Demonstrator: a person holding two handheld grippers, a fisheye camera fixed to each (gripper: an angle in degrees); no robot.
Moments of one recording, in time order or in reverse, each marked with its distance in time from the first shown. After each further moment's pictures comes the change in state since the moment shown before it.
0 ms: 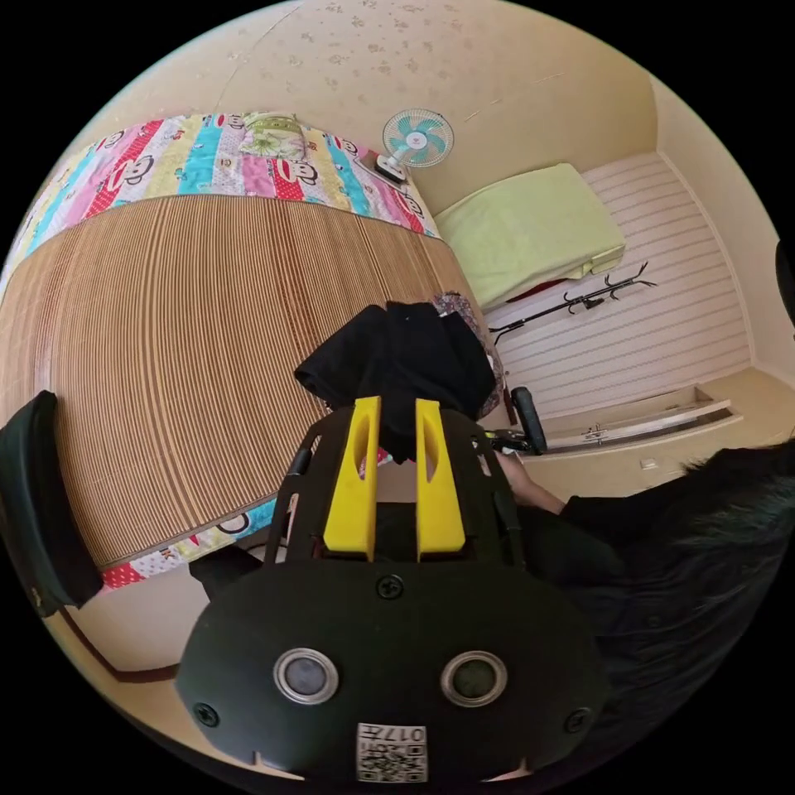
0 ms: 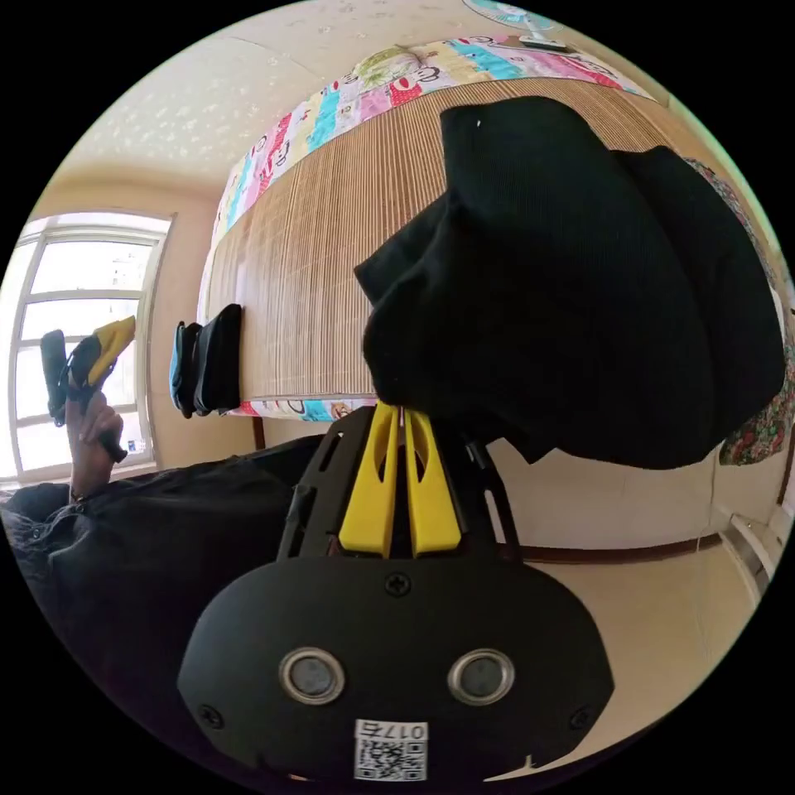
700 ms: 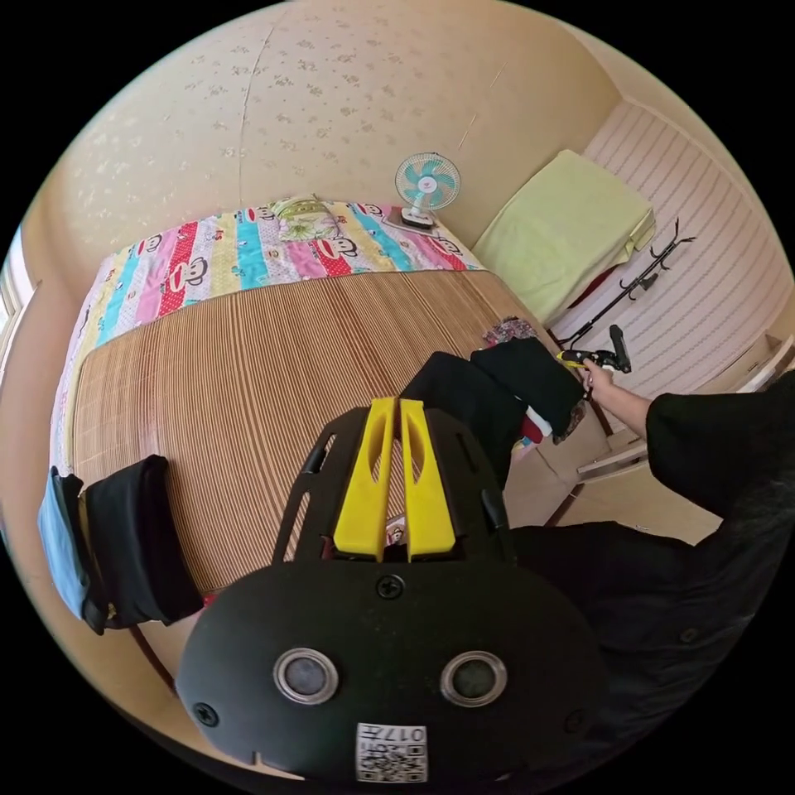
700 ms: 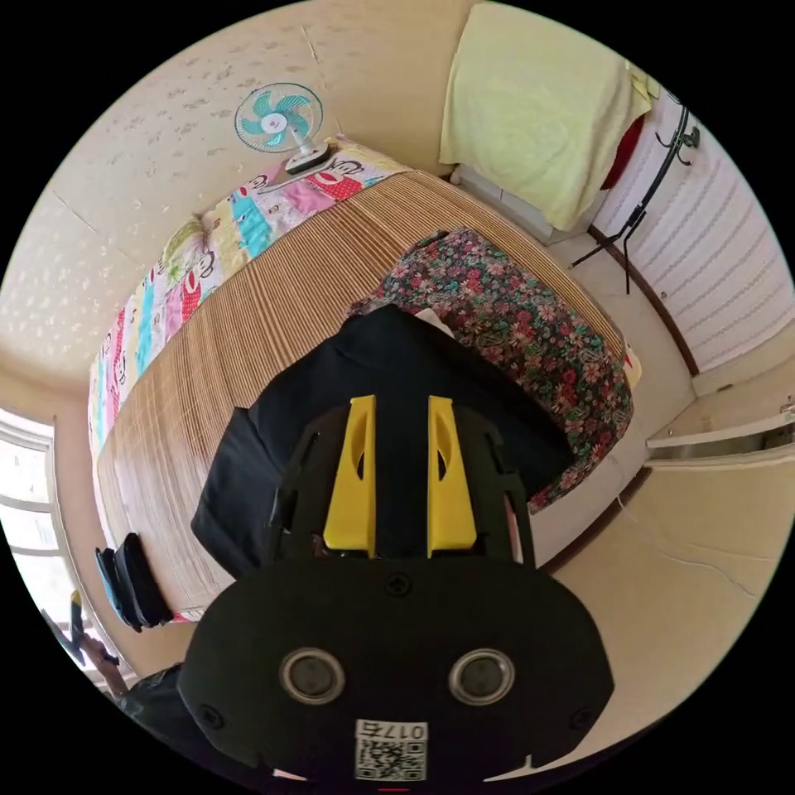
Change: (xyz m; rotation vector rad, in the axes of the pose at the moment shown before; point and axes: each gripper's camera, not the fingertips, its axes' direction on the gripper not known) left arm 0.089 0.050 -0.090 0.186 -0.430 0.136; right arm 0.232 -0.085 -0.144 0.365 0.443 0.483
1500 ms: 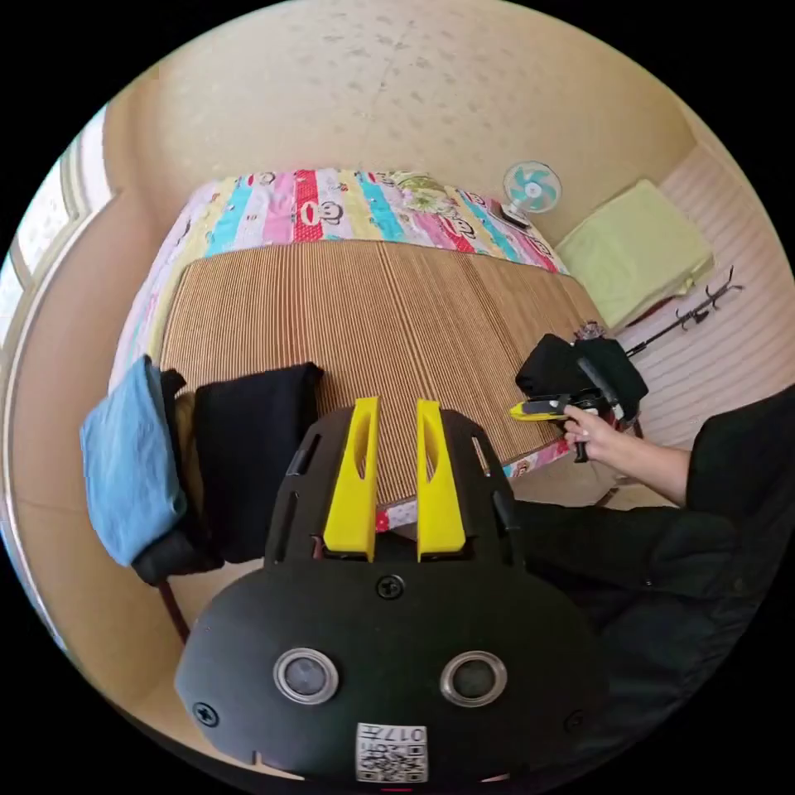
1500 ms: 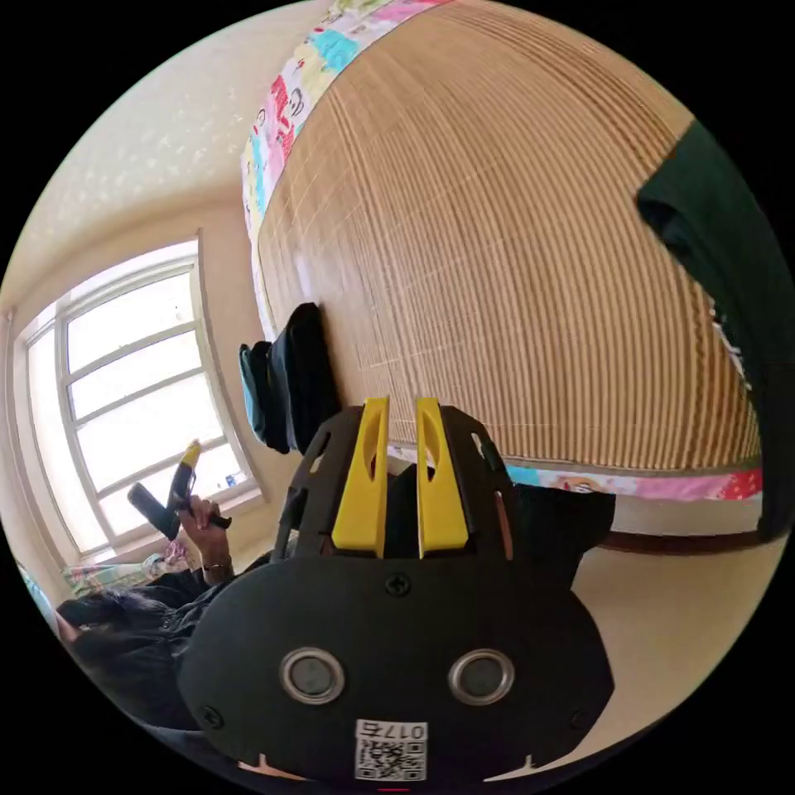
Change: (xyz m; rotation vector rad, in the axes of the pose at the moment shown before) left arm -0.256 0.080 -0.170 -0.022 -0.161 -0.072; right arm -0.301 0.245 0.240 -0.556 -0.600 -0.137
